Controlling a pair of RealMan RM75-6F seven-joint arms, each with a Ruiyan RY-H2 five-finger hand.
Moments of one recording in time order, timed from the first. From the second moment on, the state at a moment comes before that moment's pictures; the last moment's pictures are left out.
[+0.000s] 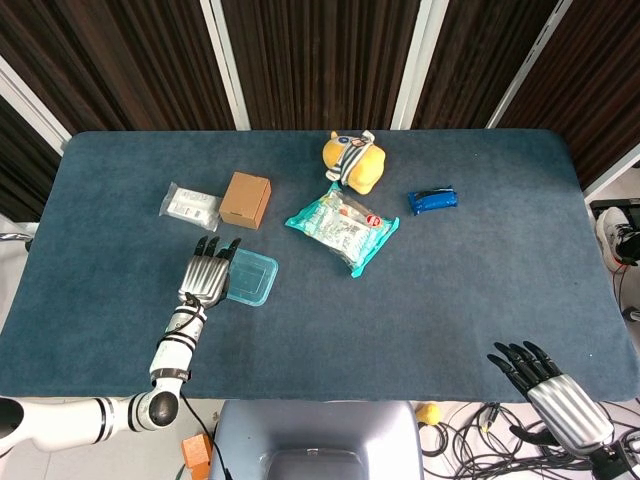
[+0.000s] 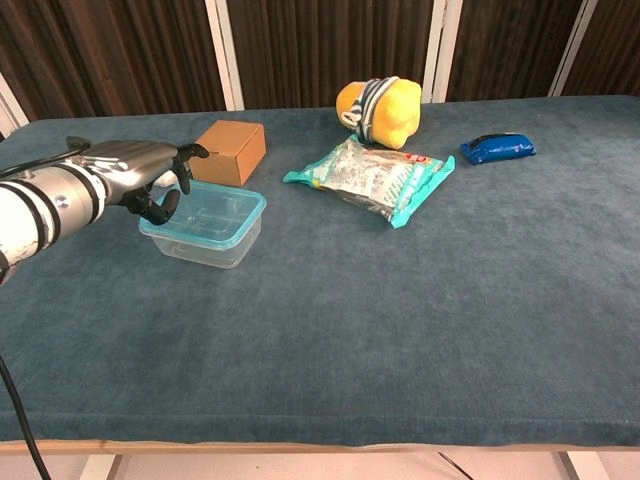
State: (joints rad) left arm -0.86 -1.61 -0.18 -1.46 0.68 1.08 0.71; right arm 0.11 -0.94 -0.22 -1.62 -1.90 1.43 0.09
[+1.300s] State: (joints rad) left arm -0.77 -1.49 -0.08 -1.71 0.84 1.23 0.79; right arm 0.10 -0.94 -0.22 -1.63 -1.91 1.43 0.08
